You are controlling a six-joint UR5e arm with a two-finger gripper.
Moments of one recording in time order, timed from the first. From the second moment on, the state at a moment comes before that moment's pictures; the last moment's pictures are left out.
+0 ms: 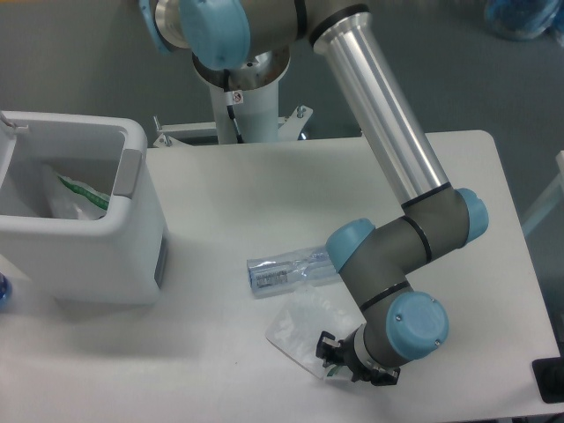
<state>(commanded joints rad) 2.48 -2.43 -1.07 -1.34 1.39 0.90</state>
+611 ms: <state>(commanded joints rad) 2.49 -2.31 -1.08 -1.33 1.35 0.89</state>
